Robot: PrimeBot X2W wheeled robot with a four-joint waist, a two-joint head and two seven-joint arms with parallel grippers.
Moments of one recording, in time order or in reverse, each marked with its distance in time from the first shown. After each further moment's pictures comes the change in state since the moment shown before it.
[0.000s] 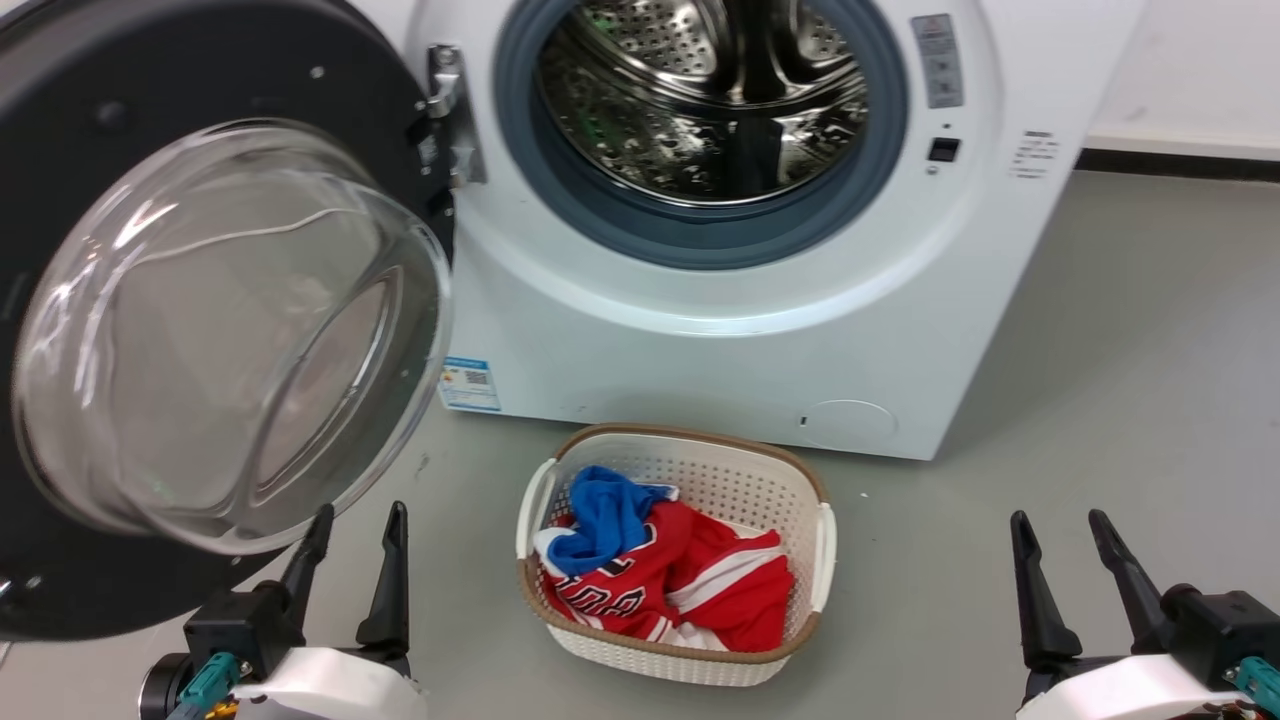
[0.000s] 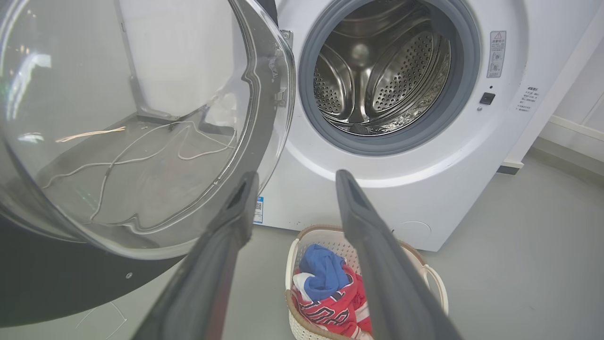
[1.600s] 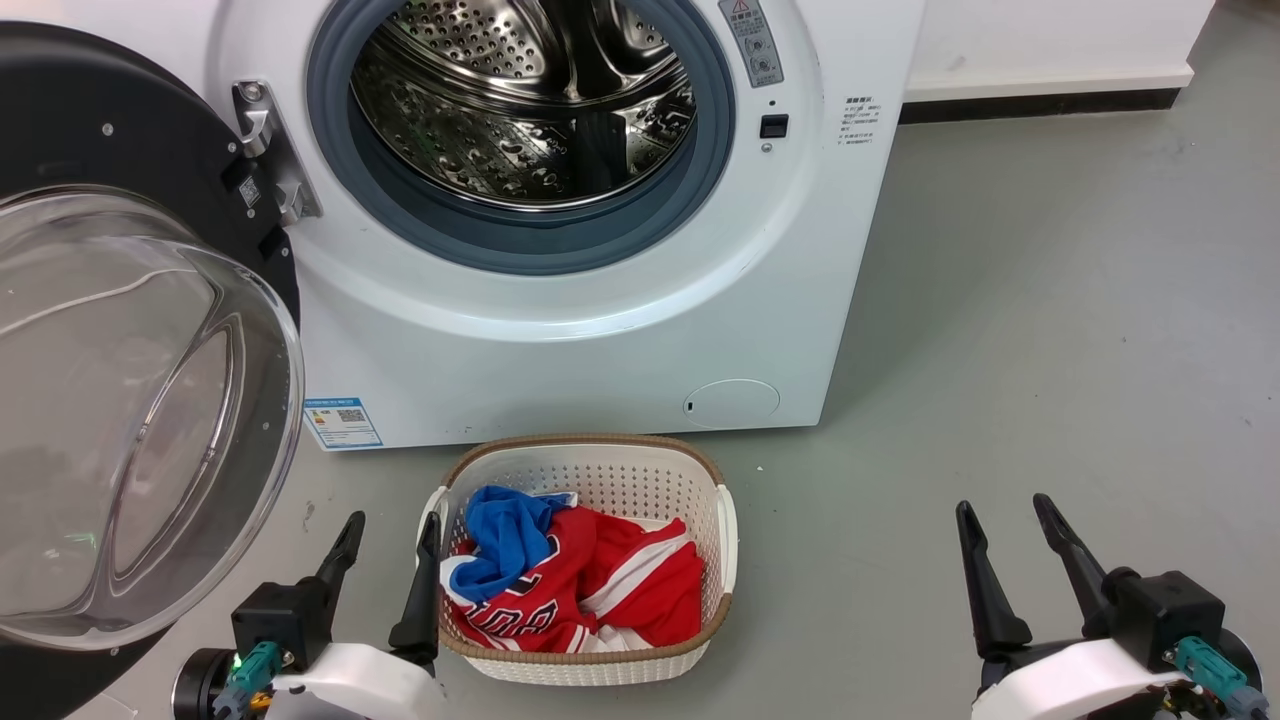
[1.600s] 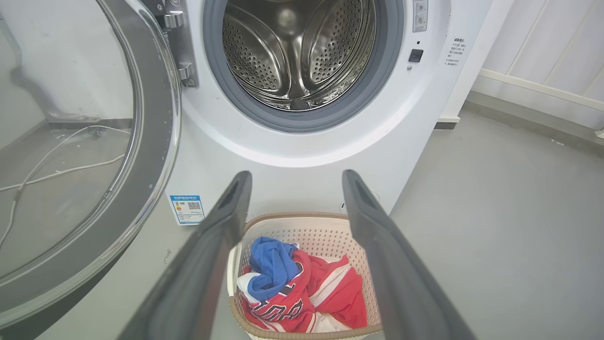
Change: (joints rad) left arm -0.045 0.009 -0.064 0.090 0.012 0.022 -0.006; right arm -0.045 0.000 0.077 0.045 -0.033 0.000 -0.017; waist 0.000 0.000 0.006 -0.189
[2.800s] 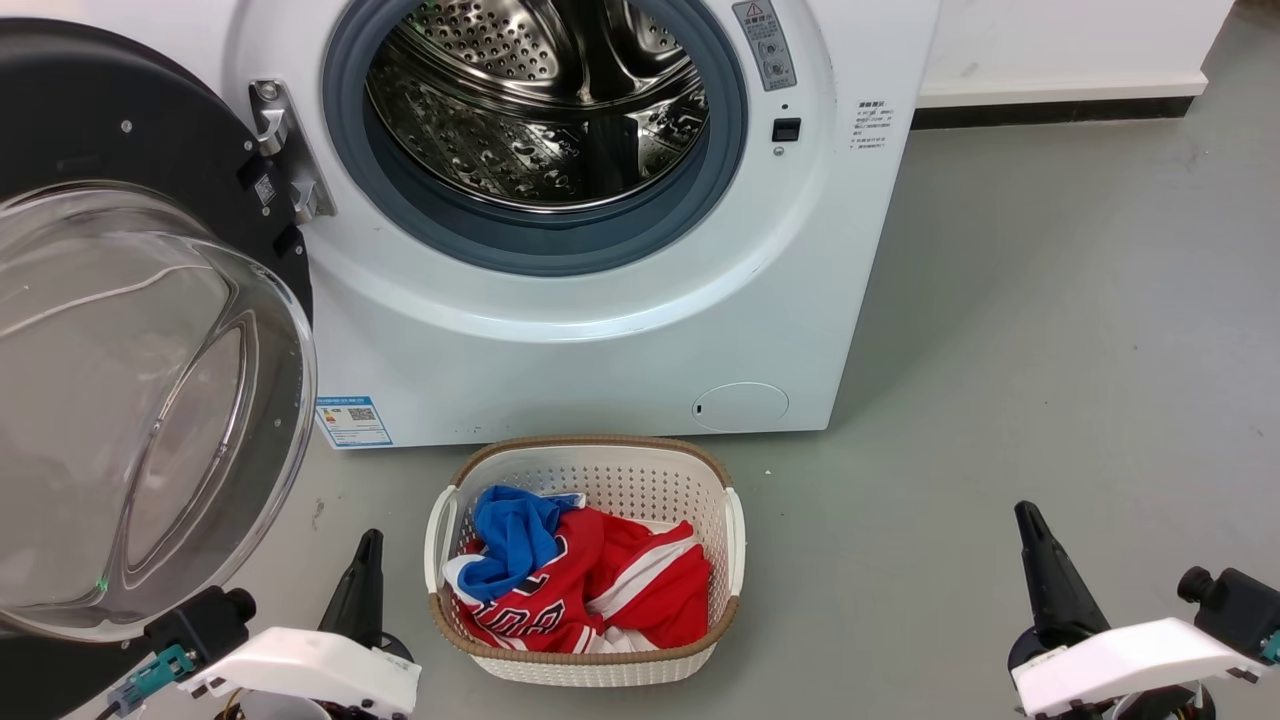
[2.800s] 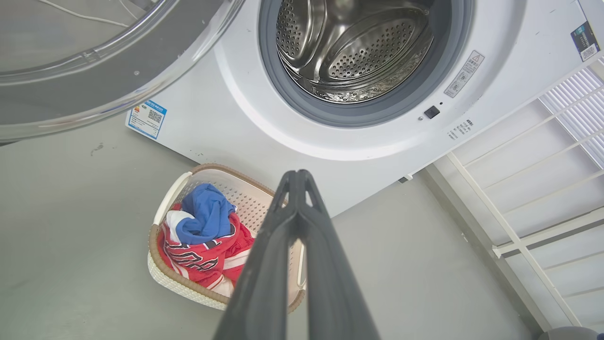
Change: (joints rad) left arm -0.008 -0.062 0.101 0.043 -0.499 -0.046 0.123; right arm -0.040 -0.022 -0.017 0.091 0.604 0.000 0.062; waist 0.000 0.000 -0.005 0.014
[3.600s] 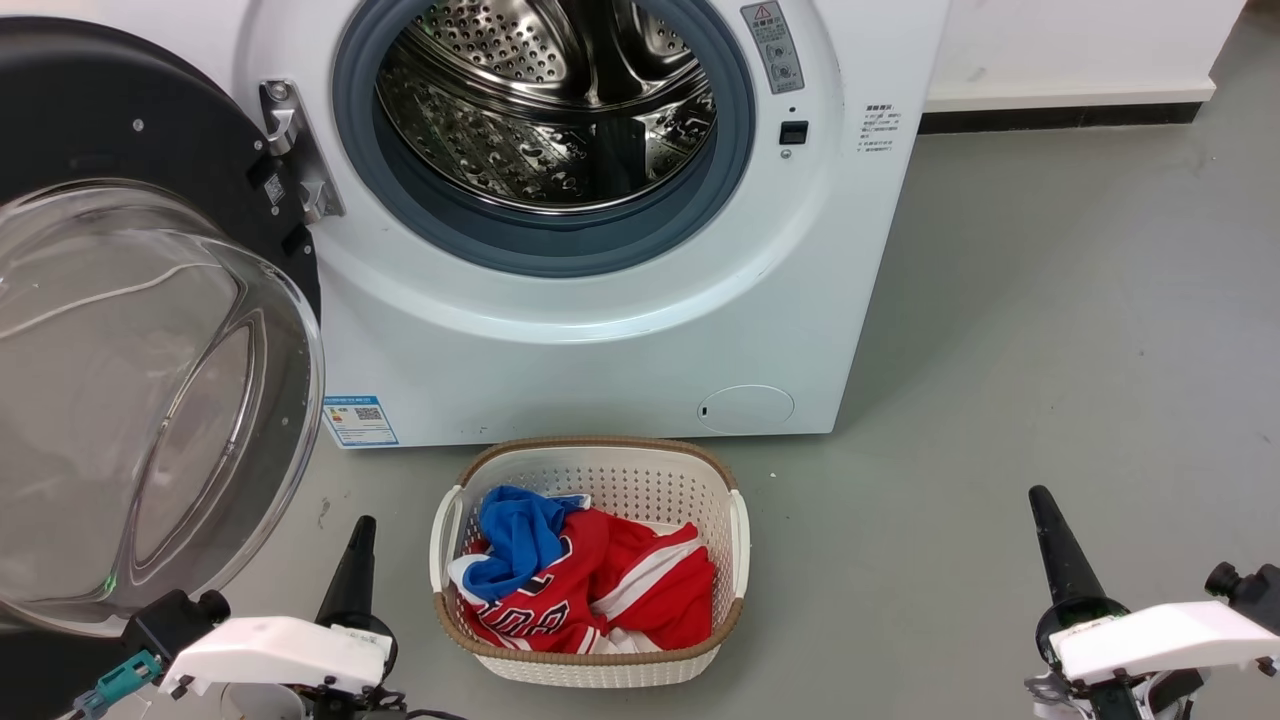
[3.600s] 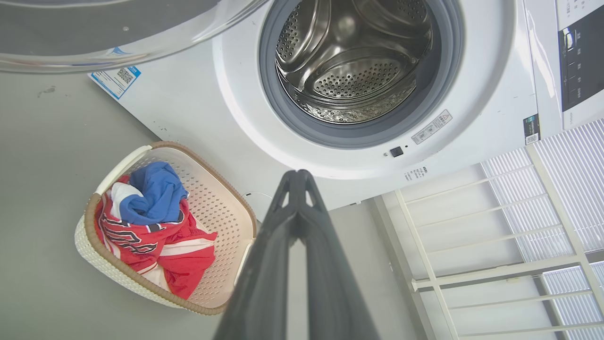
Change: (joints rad) left arm -0.024 -0.031 0.059 0.006 -0.270 -0.027 0.063; right arm -0.040 -0.006 -0.024 0.035 0.316 0.000 0.046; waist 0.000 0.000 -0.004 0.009
